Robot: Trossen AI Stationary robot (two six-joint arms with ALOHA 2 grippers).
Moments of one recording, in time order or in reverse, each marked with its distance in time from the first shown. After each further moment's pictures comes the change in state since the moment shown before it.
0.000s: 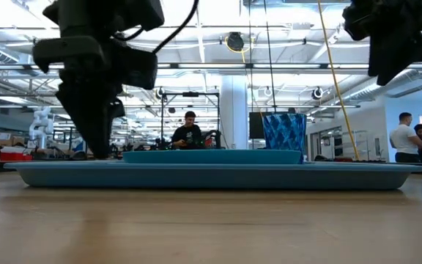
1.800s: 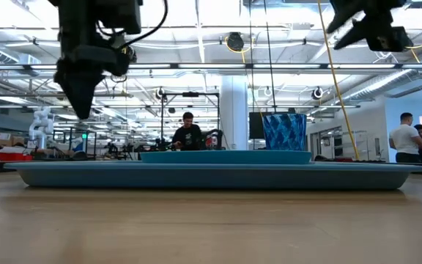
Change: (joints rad) left arm 0.317 -0.290 0.018 -0.503 -0.165 -0.200; right arm 0.000 -0.075 0.000 0.316 0.078 -0.036
